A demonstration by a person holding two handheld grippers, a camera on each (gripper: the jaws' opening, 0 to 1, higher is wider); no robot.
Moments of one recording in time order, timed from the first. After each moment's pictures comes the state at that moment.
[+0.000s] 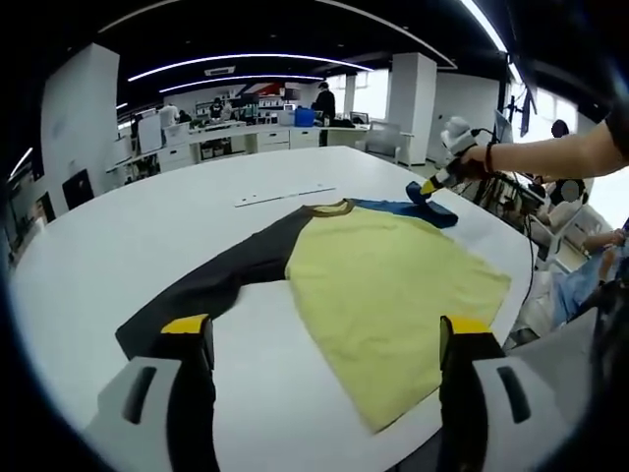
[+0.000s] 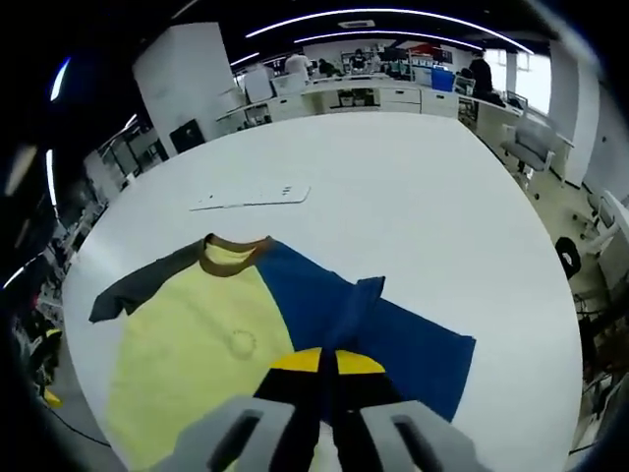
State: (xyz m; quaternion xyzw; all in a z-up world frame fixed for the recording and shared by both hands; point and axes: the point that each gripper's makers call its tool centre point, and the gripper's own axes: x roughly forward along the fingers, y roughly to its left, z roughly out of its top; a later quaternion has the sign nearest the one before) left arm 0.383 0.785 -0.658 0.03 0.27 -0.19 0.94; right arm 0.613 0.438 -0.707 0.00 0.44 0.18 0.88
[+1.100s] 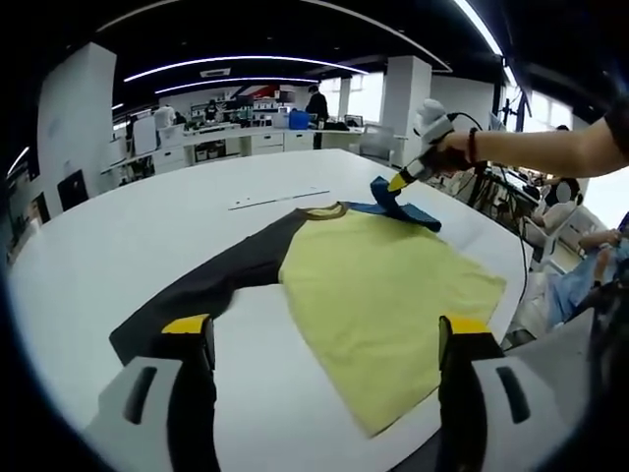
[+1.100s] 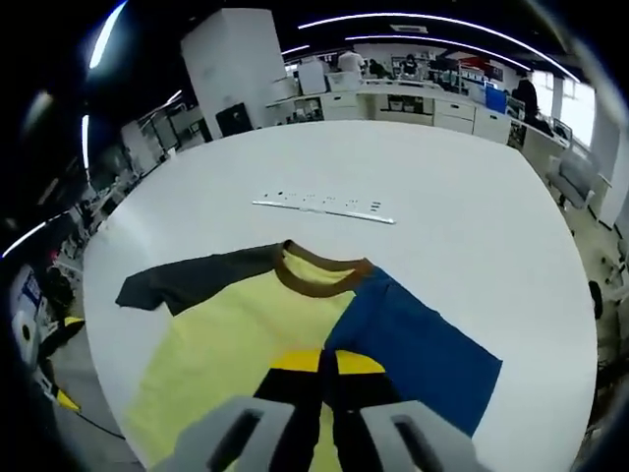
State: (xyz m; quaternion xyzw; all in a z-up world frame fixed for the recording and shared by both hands) left arm 0.385 0.779 -0.656 0.02 0.26 -0.21 0.94; right arm 0.612 0.539 -0.683 -0.04 0.43 0.28 0.86
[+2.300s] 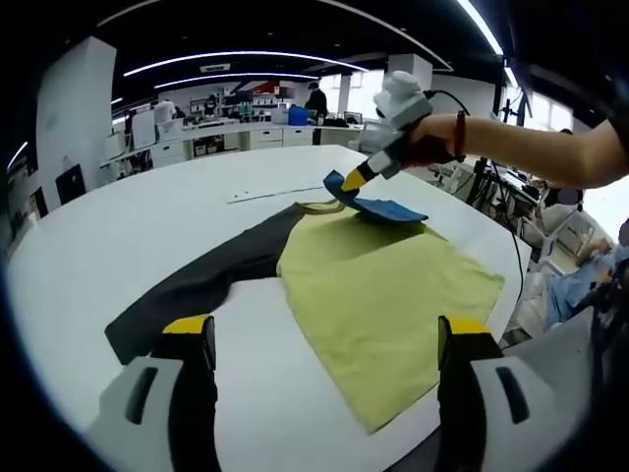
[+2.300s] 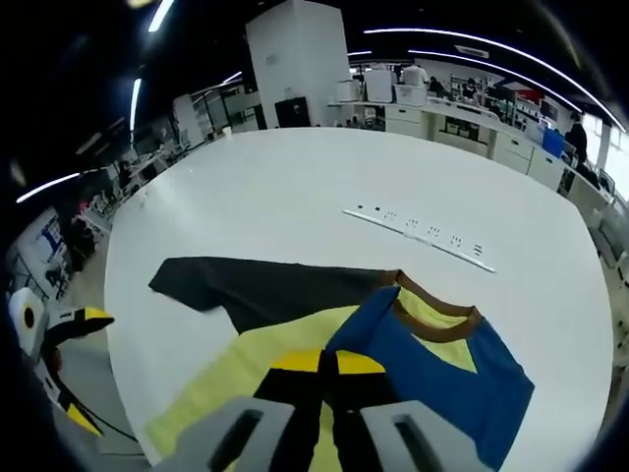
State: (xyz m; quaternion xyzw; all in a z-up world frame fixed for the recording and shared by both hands) left arm 0.383 0.782 -0.665 0.02 0.27 -0.21 0.94; right arm 0.585 0.663 -0.673 -0.10 0.39 0.37 0.84
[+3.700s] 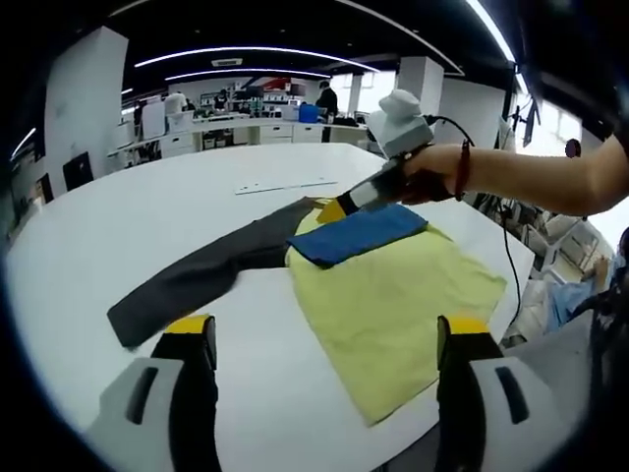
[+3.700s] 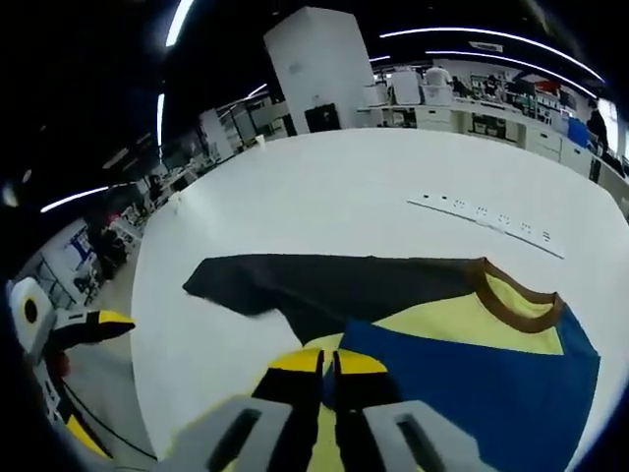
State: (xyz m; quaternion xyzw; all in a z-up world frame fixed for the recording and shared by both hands) left arm 0.374 0.792 -0.669 0.00 0.28 -0.19 0.94; right arm 0.544 0.728 -0.709 -0.05 0.38 0.44 0.81
